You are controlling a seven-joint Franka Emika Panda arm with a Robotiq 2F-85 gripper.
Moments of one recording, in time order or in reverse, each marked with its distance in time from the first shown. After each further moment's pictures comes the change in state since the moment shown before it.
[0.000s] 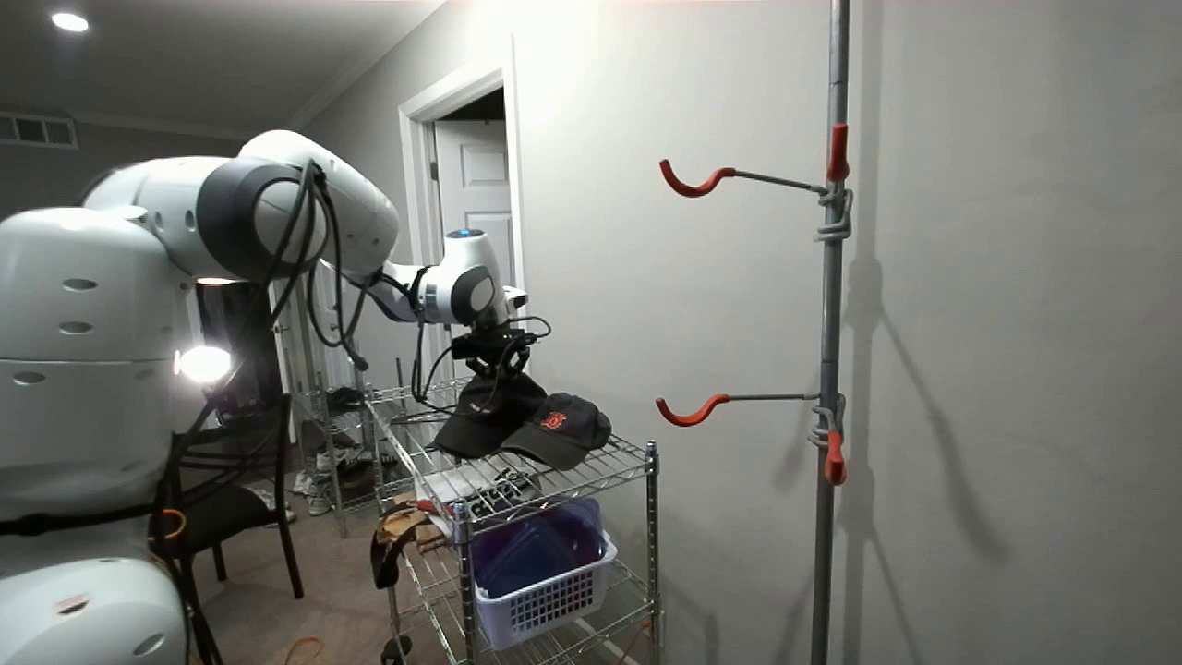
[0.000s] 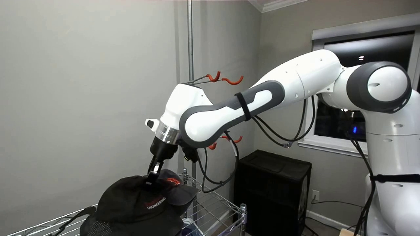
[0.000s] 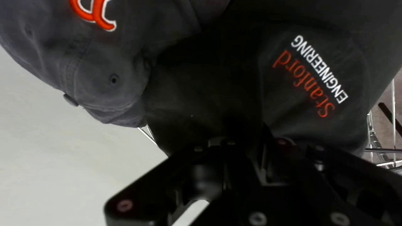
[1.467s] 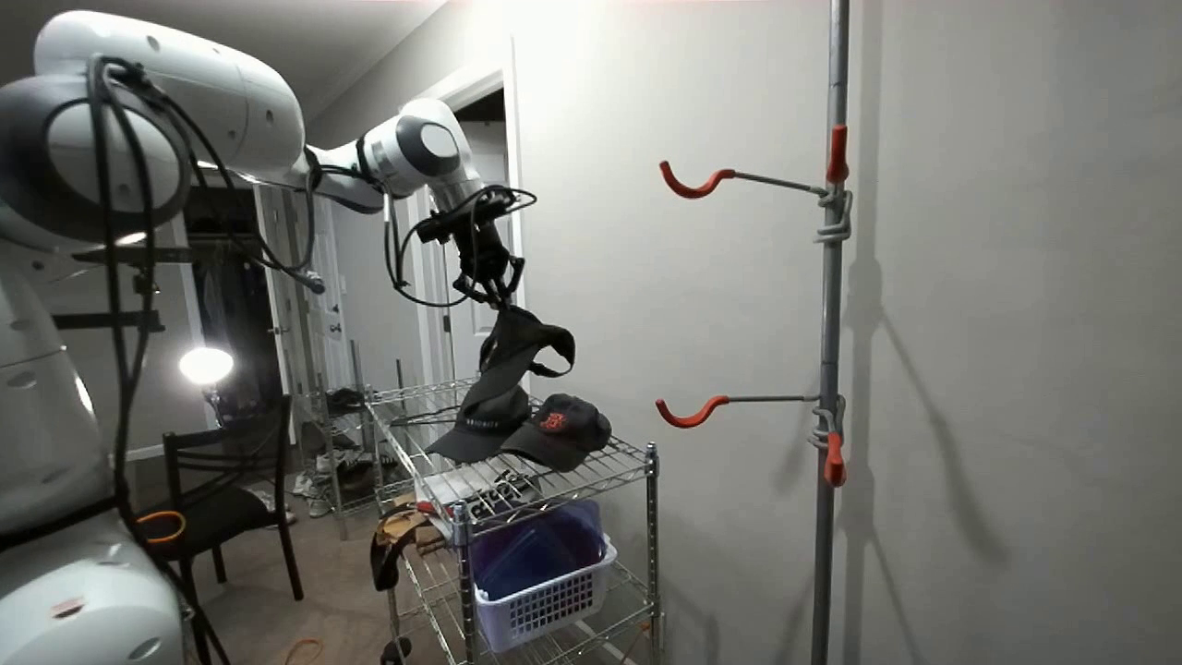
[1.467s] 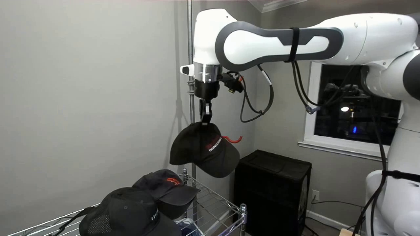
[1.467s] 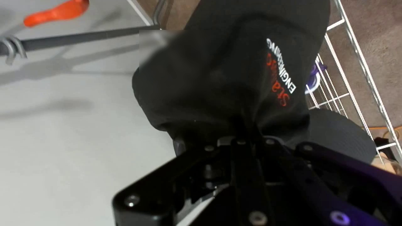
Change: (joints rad) arm -0.015 -0.323 -0.072 0.162 -0.239 -0.761 0.001
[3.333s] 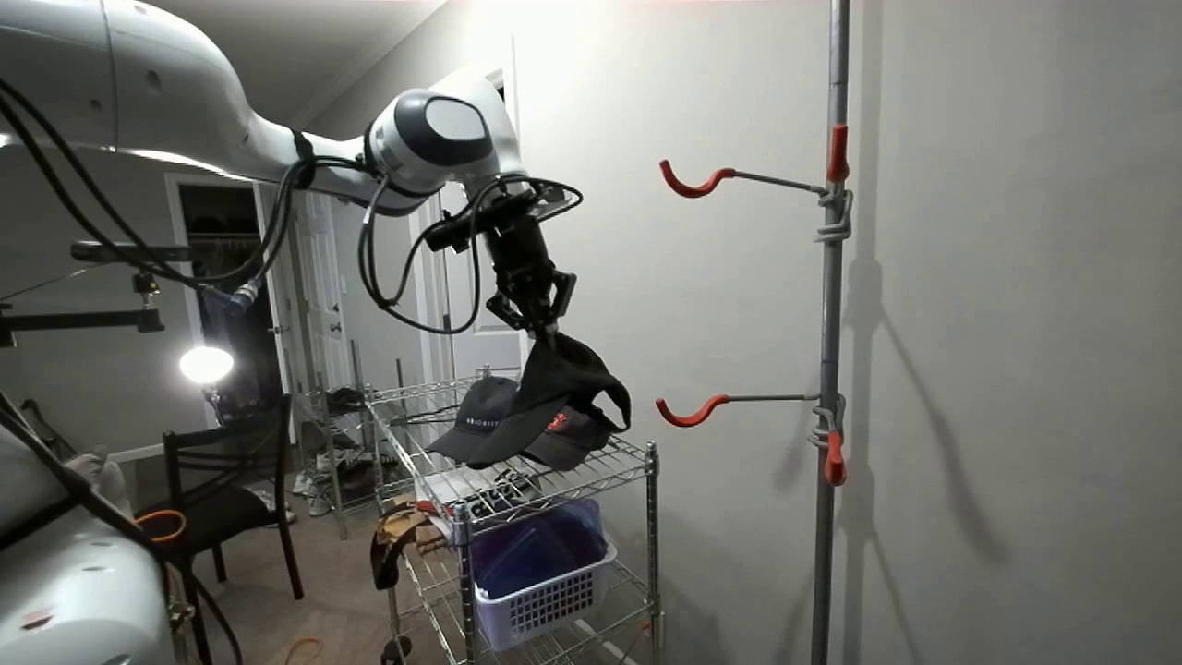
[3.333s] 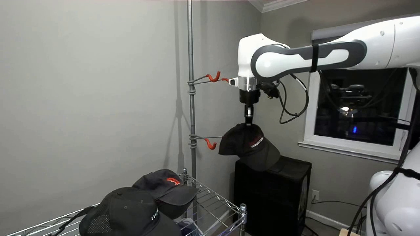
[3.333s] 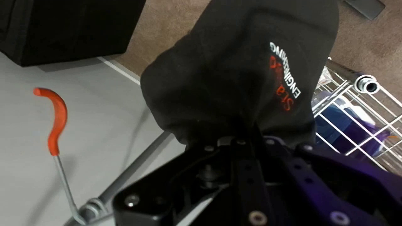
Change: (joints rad) arm -0.132 -0.275 -0.220 -0.325 -0.014 -0.007 0.014
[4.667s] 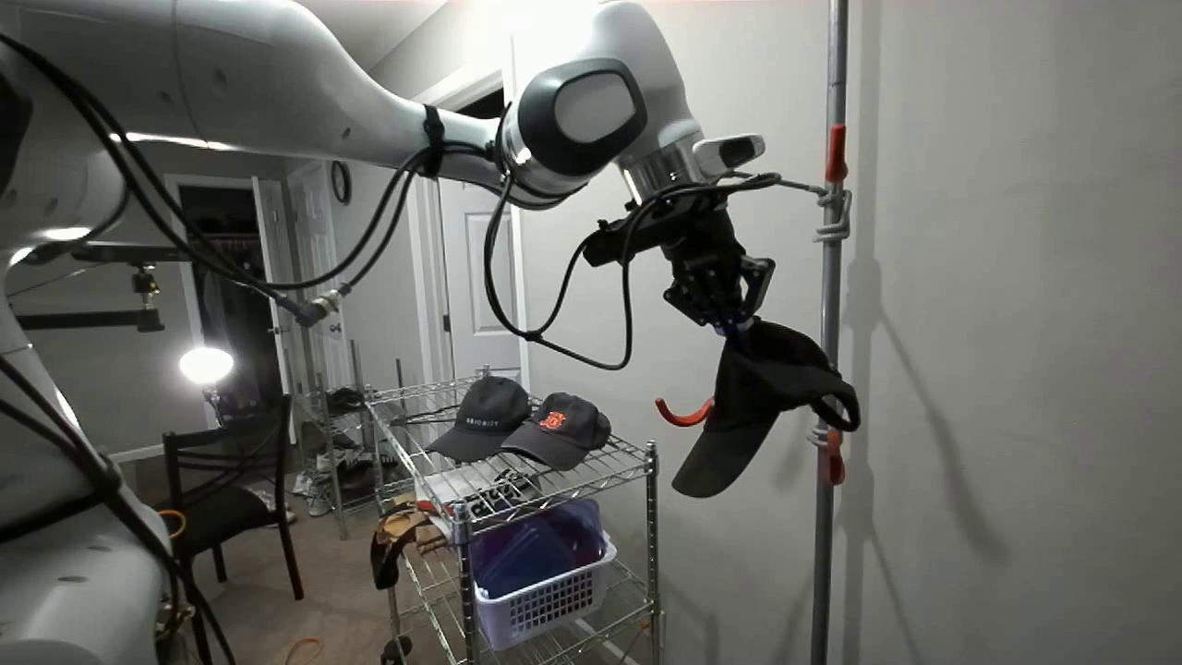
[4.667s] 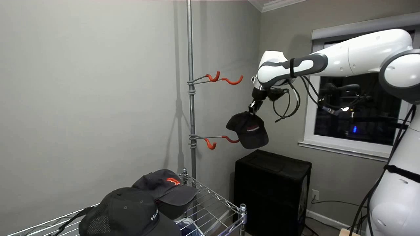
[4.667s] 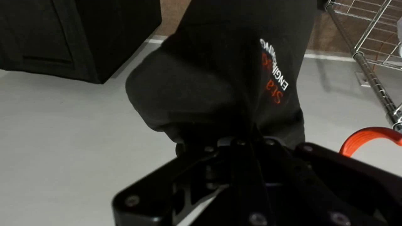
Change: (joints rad) arm -0.195 0.197 -0.271 0.120 0.134 0.410 0.000
